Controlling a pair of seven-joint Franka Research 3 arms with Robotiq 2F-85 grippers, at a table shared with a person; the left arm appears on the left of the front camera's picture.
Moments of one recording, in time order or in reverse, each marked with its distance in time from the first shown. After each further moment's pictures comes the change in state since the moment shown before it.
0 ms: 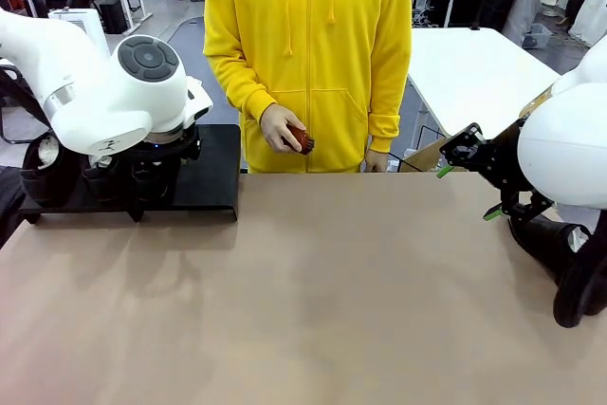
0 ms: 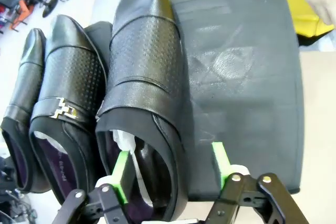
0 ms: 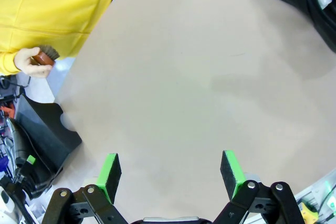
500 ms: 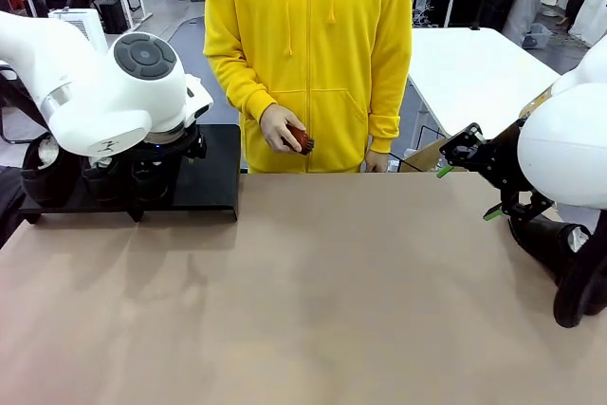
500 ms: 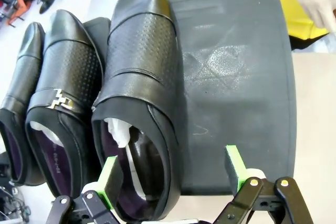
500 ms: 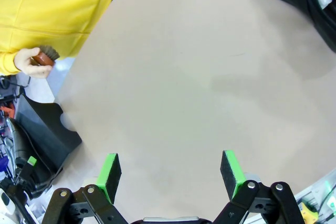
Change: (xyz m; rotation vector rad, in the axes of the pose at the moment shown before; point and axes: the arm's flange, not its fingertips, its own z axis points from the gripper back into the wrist) left arm -0.006 -0.003 0.001 -0.012 0.016 0.017; right arm 0.000 0.000 0.000 0.000 0.000 0.000
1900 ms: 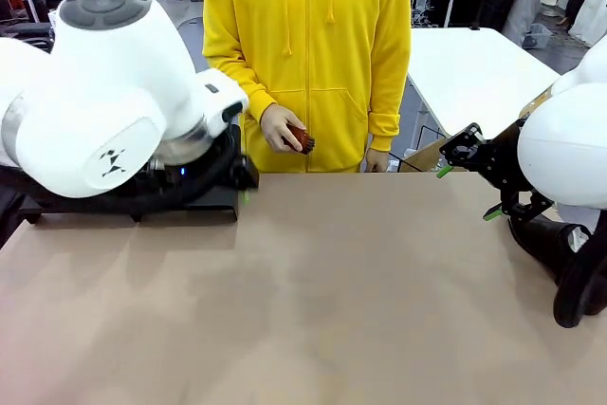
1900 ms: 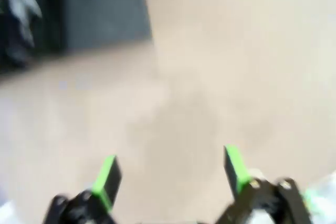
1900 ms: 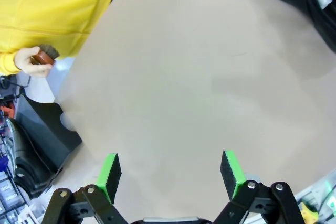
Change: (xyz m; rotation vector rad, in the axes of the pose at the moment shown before) left arm -0.101 -0.060 0.165 -0.352 0.300 -0.029; right arm 0.000 0.000 0.000 0.000 0.000 0.000
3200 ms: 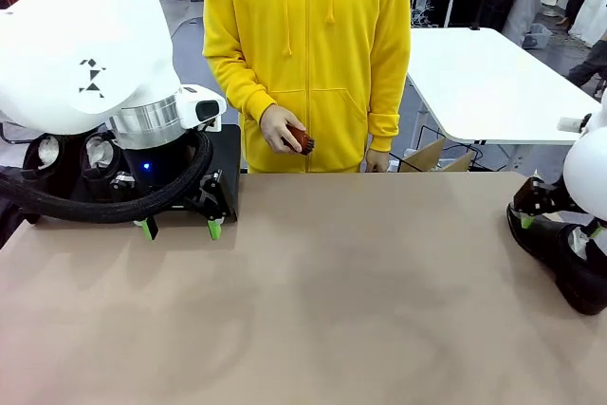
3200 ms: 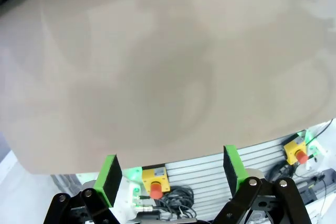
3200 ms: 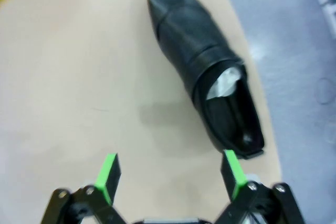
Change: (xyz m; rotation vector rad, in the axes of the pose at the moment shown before) left arm 0.001 0.030 0.019 0.000 0.299 0.025; right arm 0.102 -0.087 -0.042 -0.406 -0.005 0.442
